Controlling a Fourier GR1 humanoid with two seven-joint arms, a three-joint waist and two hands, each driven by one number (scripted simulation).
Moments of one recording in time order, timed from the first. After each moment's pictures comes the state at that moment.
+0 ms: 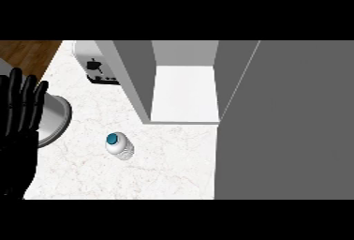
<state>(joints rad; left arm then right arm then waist) -0.03 0.10 0.02 -2.10 0.02 0.02 0.02 -0.02 -0.11 0.04 -2.10 0.02 0.00 -0.02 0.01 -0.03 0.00</state>
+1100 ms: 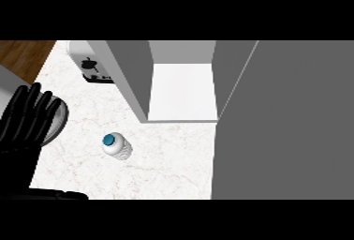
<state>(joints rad) 0.05 0.13 0.06 -2.13 0.23 -0.05 0.26 0.46 -0.11 0.28 -2.47 -0.09 0.15 0.10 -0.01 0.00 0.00</state>
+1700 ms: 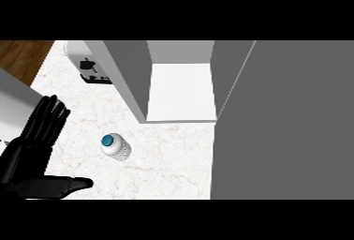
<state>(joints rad) 0.09 0.14 0.11 -1.90 0.21 -0.12 0.17 0.66 -0.13 0.41 -2.49 -0.04 0.15 -0.02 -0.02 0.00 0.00</state>
